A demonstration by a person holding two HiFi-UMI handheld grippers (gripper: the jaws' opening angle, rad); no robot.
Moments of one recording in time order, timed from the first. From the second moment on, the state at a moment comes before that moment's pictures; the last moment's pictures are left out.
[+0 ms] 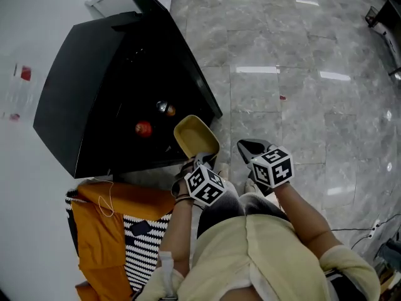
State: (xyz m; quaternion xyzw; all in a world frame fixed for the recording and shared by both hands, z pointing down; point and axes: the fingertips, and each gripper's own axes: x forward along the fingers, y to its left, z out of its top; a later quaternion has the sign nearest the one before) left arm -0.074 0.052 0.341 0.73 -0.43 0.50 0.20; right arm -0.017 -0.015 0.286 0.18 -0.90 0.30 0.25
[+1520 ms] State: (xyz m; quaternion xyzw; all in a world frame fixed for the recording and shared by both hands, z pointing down) left arm -0.034 0.115 0.286 0.72 -0.44 0.51 0.17; right arm 0.003 0.027 0.219 0.16 -0.94 0.22 0.22
